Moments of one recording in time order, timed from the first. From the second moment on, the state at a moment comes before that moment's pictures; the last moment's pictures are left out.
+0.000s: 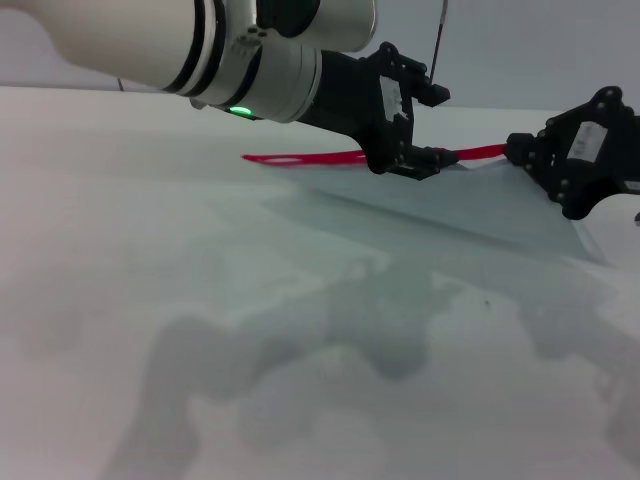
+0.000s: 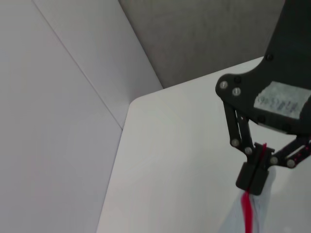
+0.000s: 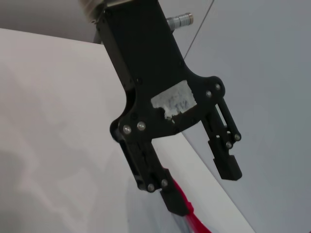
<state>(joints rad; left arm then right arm) -0.71 -2.02 1.47 1.32 -1.07 -1.15 1.37 0.27 2.03 -1.40 -1.72 -2.14 -1.18 1.90</state>
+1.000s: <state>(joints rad) -0.76 -2.03 1.49 1.32 -0.99 -1.17 1.33 0.27 2.03 -1.41 -1.72 -2.14 -1.19 1.89</state>
